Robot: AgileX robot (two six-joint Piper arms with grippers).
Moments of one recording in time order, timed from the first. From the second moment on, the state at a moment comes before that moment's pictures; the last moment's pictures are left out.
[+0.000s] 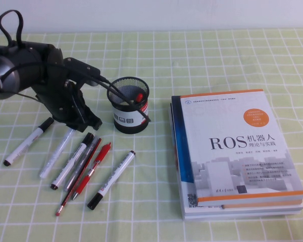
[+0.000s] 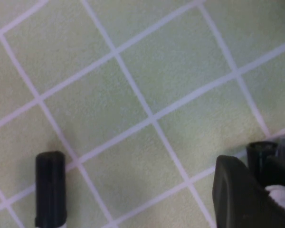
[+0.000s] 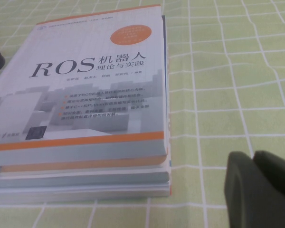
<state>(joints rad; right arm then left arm) 0.12 -0.02 0.03 0.14 0.38 0.03 -0.30 1.96 -1.47 0.01 0.87 0.34</state>
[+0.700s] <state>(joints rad) 0.12 -0.02 0.03 0.14 0.38 0.03 -0.30 1.81 -1.39 -0.01 0.81 0.28</state>
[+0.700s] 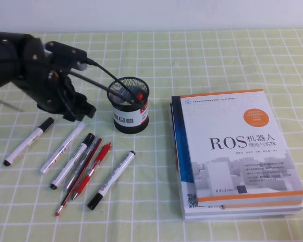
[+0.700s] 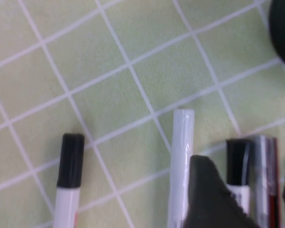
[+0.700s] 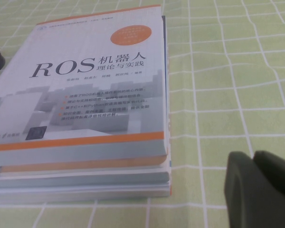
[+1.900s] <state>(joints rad) 0.12 -0.02 0.03 0.14 0.38 0.03 -0.30 0.52 -0.51 0.02 0.55 0.07</state>
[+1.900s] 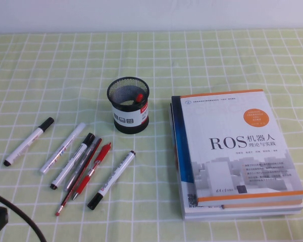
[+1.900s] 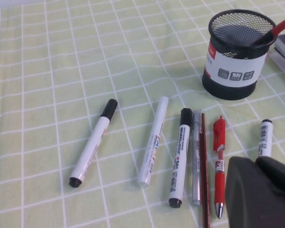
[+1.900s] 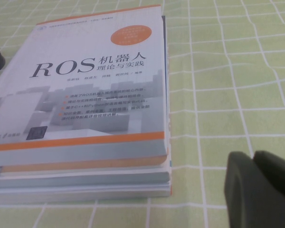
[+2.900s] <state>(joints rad) 0.12 -0.02 0.03 0.14 0.38 0.03 -0.12 -0.01 0.02 -0.11 0.04 0.18</state>
